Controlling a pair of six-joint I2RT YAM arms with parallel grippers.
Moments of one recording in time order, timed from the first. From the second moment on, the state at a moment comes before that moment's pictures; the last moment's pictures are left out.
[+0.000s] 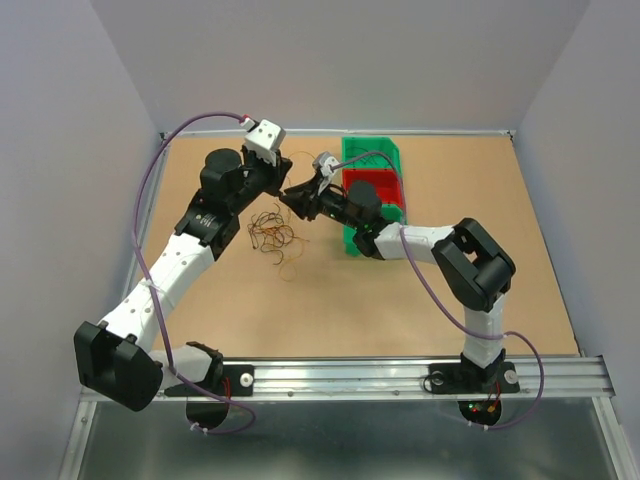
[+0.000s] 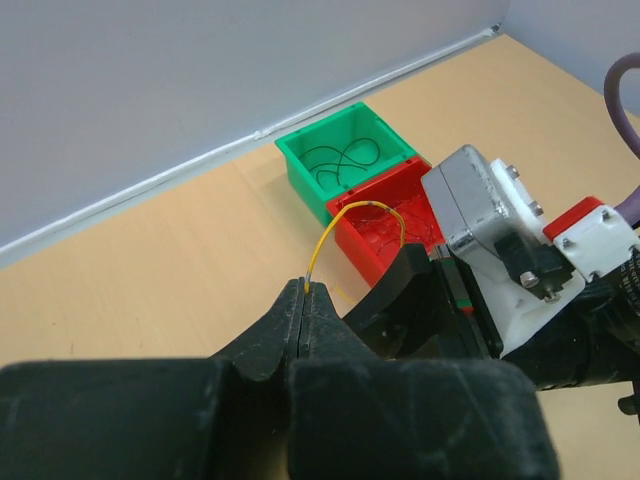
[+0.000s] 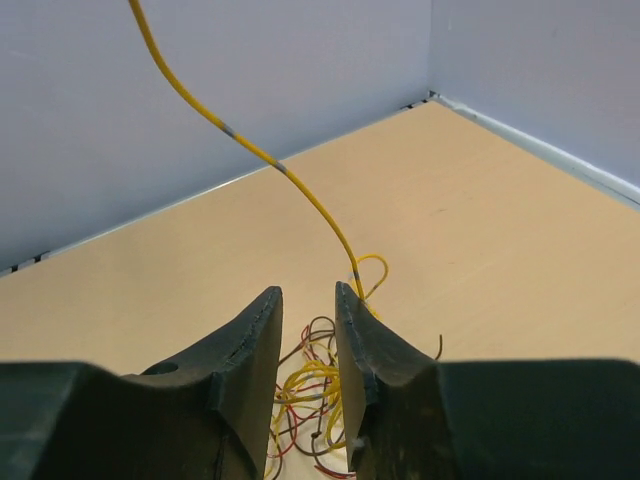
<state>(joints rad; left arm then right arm) -0.43 1.21 1.11 -0.01 0.18 0.02 0.73 1.94 1.17 0.93 -0.33 0.18</state>
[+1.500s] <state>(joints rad) -0.28 1.16 1.11 0.03 0.19 -0.09 0.73 2.00 1.20 0.94 -0.50 0.26</state>
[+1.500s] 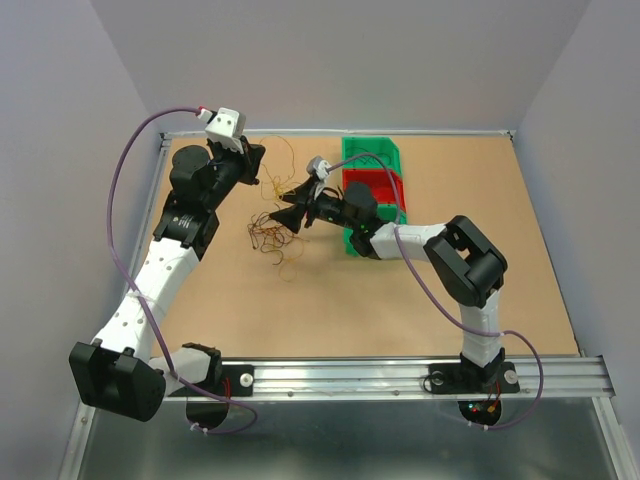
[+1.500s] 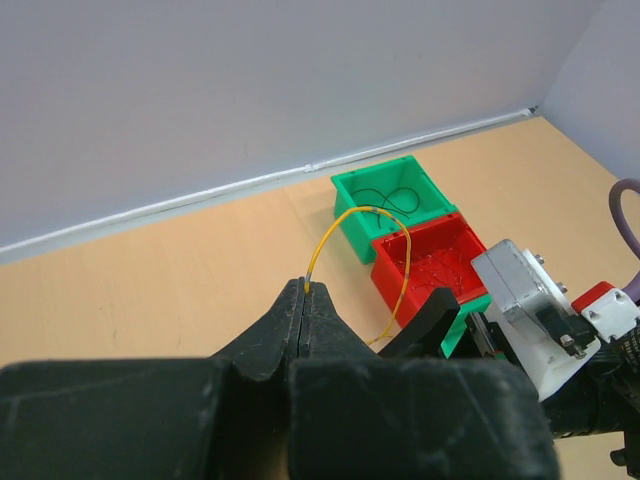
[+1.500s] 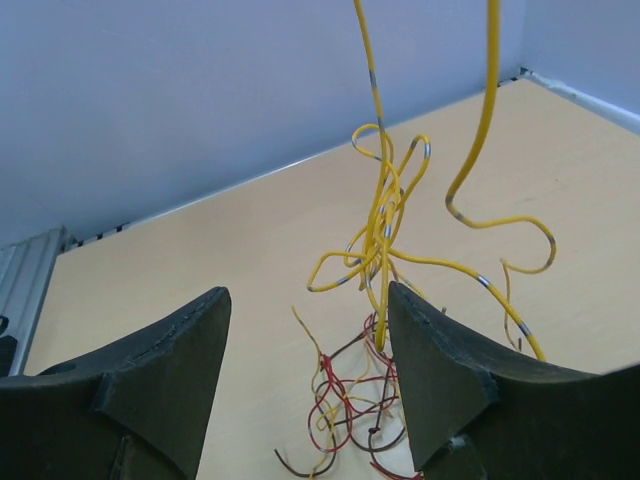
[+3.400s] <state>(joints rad) 0.08 1.32 1.06 0.25 0.15 -0.23 0.18 1.51 0.60 1.25 -0.26 0.65</state>
